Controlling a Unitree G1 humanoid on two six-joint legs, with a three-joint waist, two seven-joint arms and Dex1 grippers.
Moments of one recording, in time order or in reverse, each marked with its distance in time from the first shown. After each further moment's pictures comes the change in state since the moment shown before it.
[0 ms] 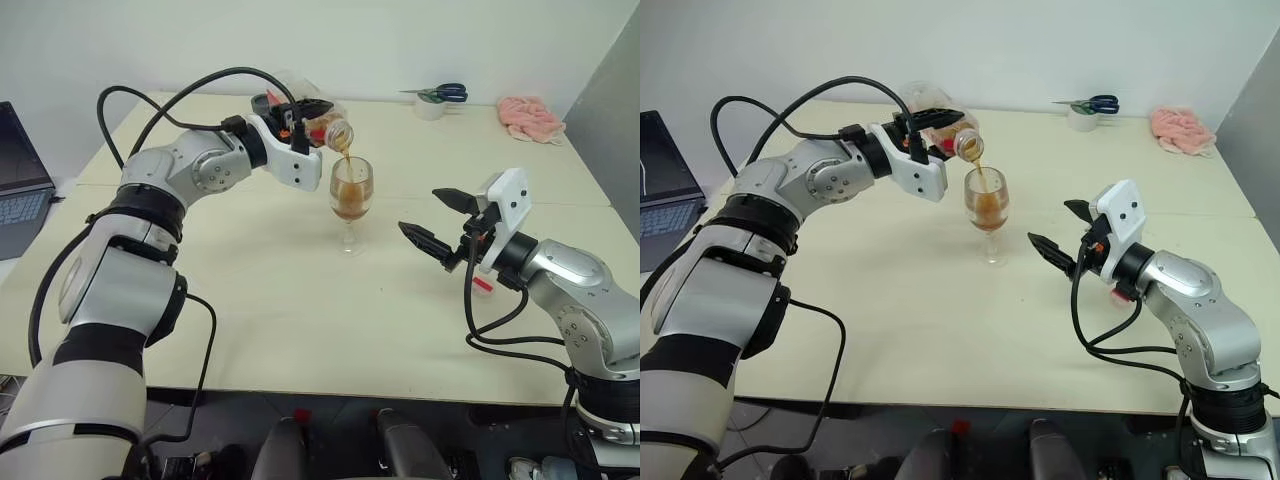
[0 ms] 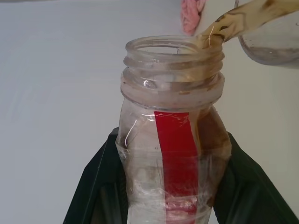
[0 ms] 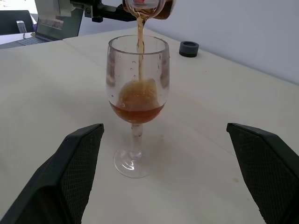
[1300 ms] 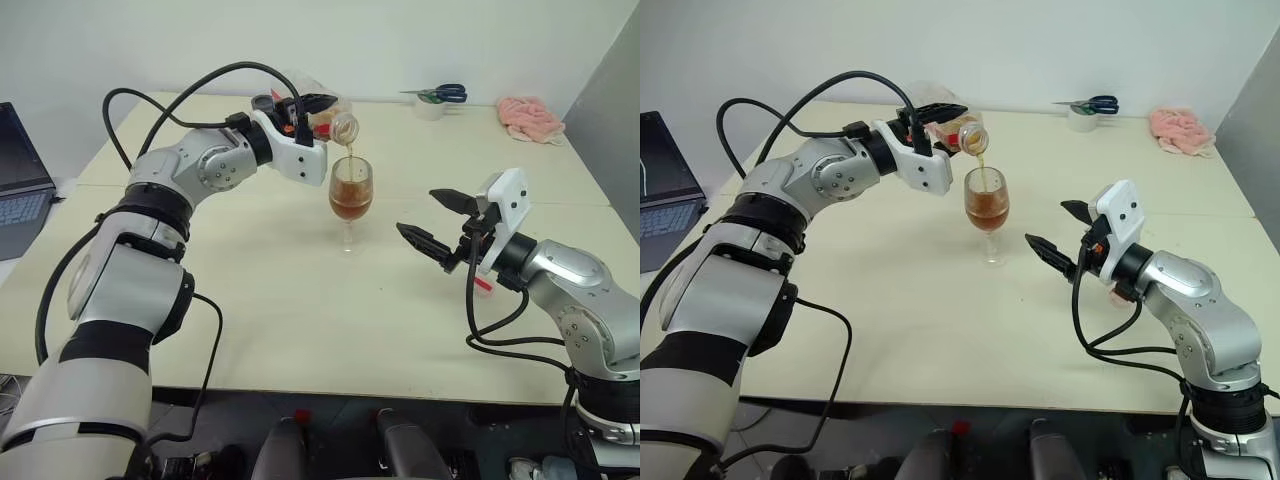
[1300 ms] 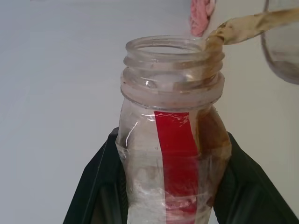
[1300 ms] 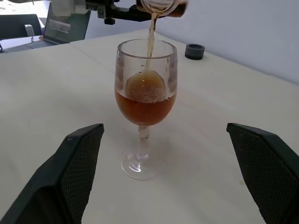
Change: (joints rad) left arm -0.011 -0.049 0.045 0.046 -0.104 0.007 -0.070; right arm 0.000 0.001 -0.002 -0.012 0.032 0.005 0.007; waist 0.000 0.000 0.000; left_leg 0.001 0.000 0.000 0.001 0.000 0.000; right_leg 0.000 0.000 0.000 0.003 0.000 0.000
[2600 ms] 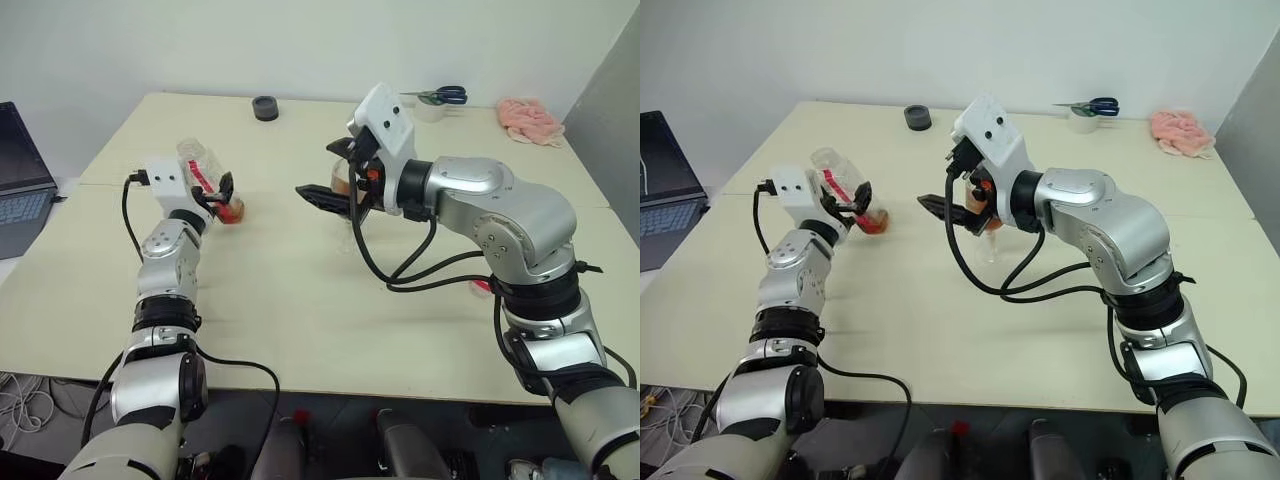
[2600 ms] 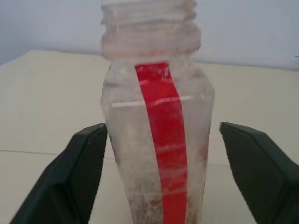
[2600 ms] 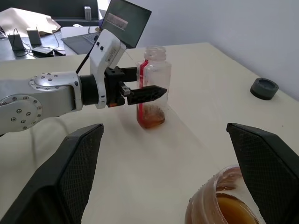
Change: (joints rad) left arm 0.602 -0.160 0.705 -0.422 -0.889 0.931 -0.150; right arm -0.605 0.202 0.309 0.238 -0.066 0.268 -0.040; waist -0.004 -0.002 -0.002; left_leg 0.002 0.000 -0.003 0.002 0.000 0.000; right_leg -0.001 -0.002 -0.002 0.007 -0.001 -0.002
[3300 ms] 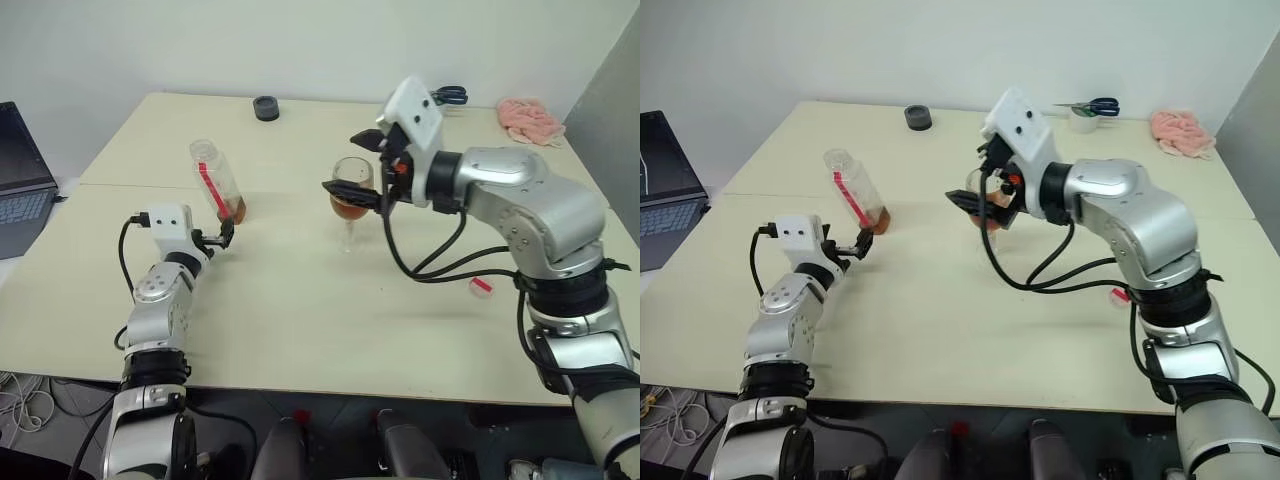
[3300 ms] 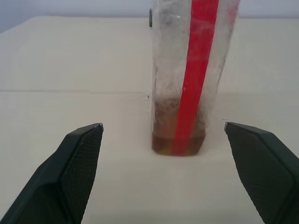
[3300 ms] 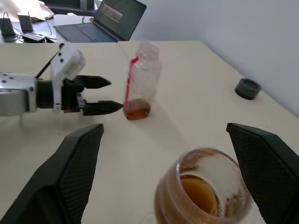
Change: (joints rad) left arm 0.324 -0.005 -0.004 -0.407 -0.018 0.184 -0.016; right arm 0.018 -0.137 -0.038 0.019 -0.048 -0.078 0.127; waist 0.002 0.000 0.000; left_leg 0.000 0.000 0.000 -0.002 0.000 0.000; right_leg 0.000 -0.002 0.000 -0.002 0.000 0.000
